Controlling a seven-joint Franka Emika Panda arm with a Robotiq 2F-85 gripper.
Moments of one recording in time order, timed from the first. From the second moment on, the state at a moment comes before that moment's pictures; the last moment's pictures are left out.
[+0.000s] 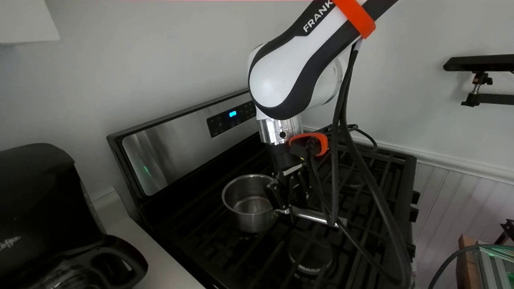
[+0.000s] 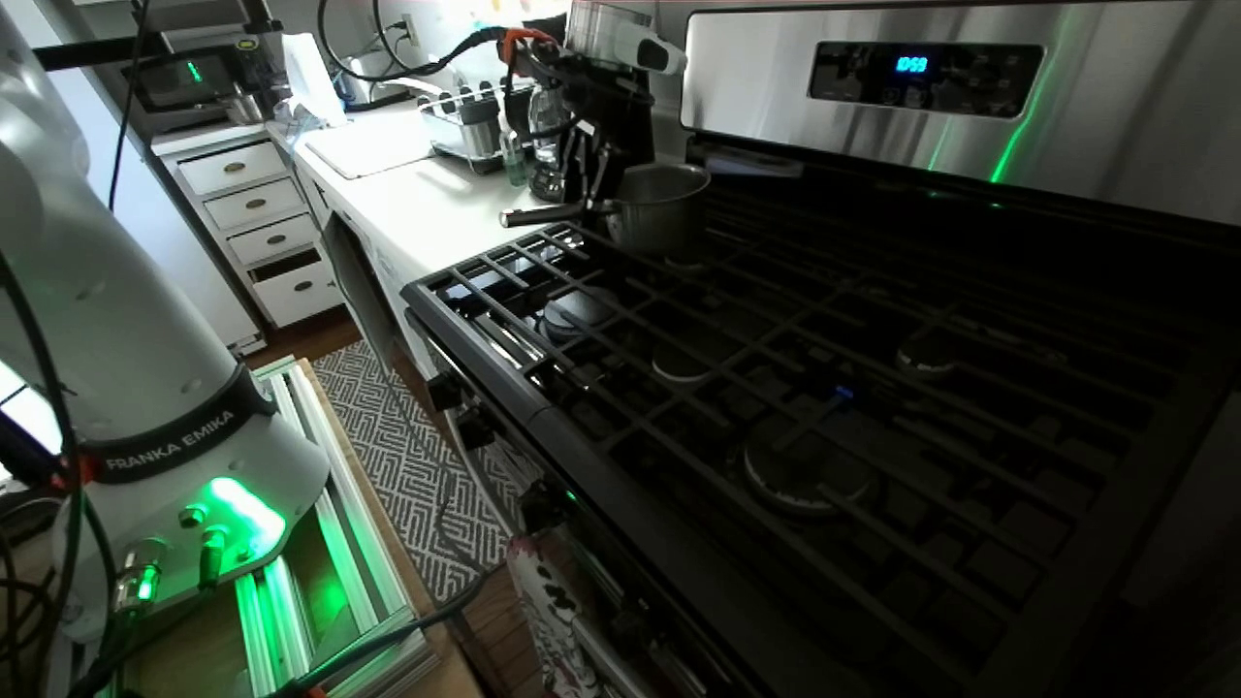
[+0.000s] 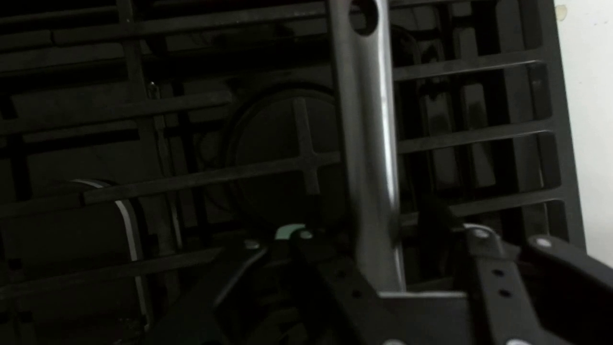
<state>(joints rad) -0.01 0.11 0.00 -2.26 0.13 2.07 0.08</state>
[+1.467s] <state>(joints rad) -0.02 0.09 -0.02 -2.24 0.19 2.09 0.10</state>
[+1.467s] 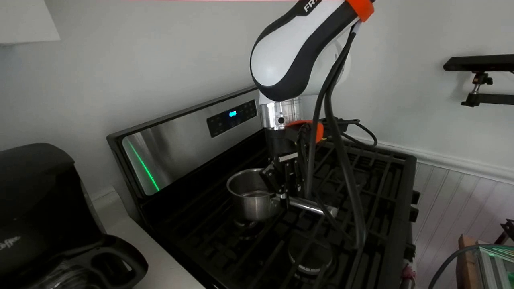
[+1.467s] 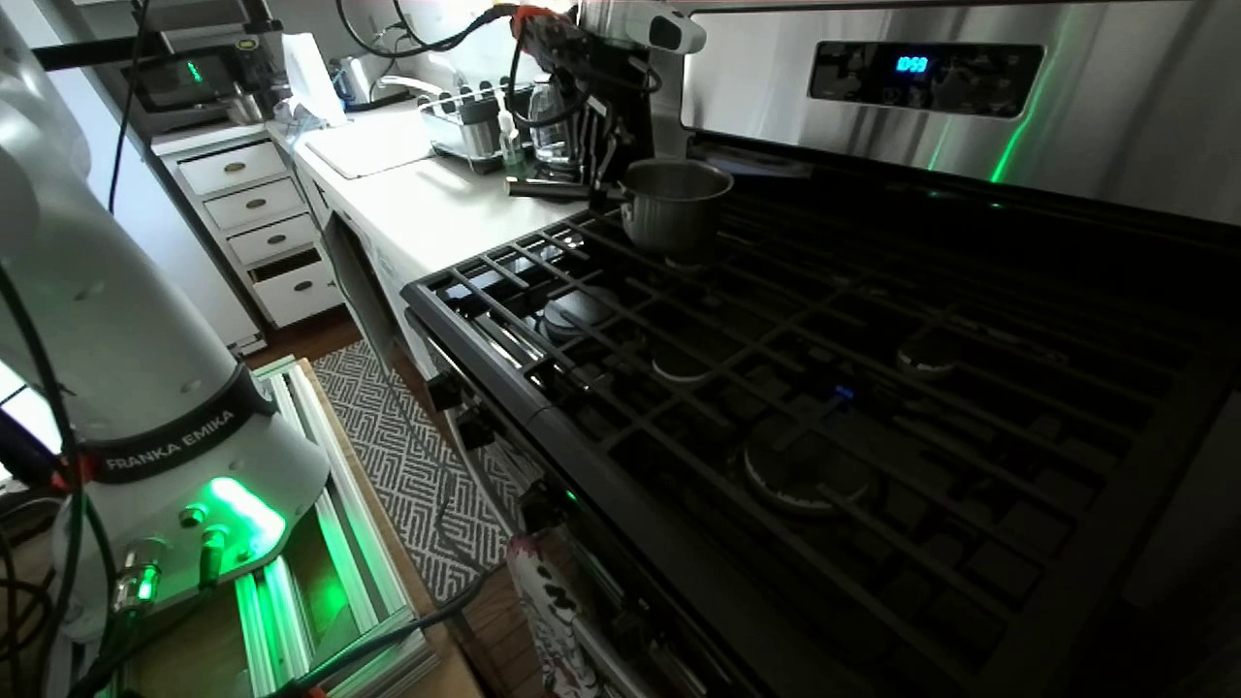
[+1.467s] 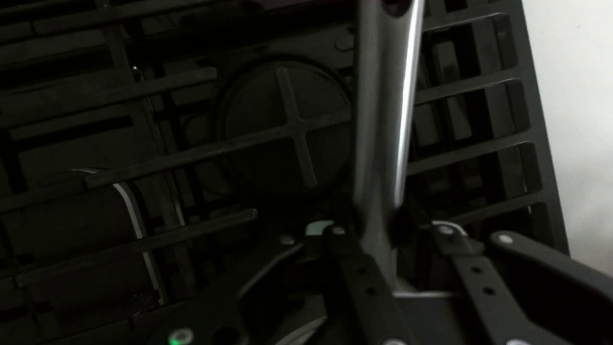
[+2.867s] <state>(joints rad) -0.08 0.02 -0.10 -2.37 0.16 2.18 0.20</state>
